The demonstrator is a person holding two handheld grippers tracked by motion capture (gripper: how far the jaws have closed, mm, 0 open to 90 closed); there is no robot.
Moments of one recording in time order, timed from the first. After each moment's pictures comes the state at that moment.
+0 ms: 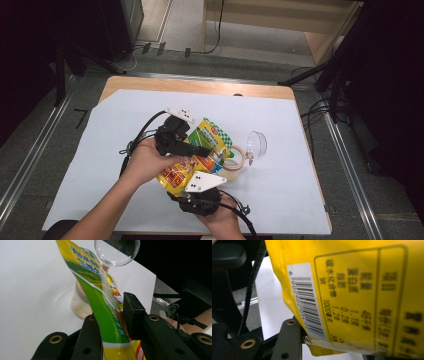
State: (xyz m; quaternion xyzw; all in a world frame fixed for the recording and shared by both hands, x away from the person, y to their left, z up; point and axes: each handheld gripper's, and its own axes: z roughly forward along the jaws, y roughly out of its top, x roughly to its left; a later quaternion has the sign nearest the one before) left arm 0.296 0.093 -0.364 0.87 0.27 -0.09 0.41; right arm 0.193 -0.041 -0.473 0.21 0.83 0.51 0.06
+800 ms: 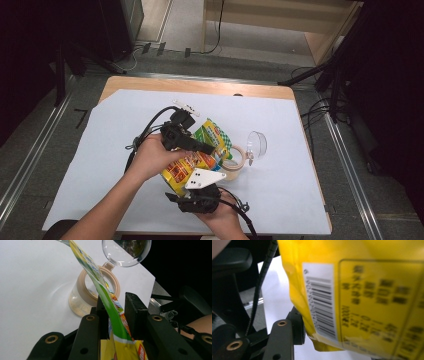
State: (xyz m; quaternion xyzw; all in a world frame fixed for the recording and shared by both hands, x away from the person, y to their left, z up) left arm 0.314 0.084 -0.365 0.86 0.31 -0.13 0.38; right arm 0.198 -0.040 -0.469 0.21 0.83 0.51 0.04
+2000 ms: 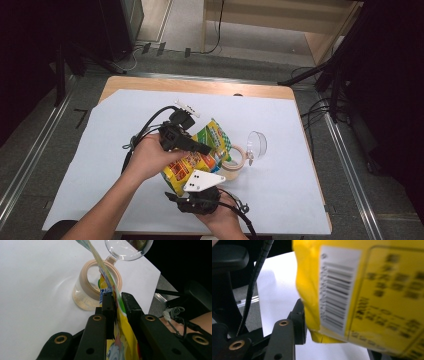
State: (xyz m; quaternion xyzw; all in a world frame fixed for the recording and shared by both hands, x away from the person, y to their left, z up) left arm 0.307 0.083 -0.357 0.87 0.32 -0.11 0.36; right arm 0.193 -0.038 -0.466 0.20 0.83 0.51 0.07
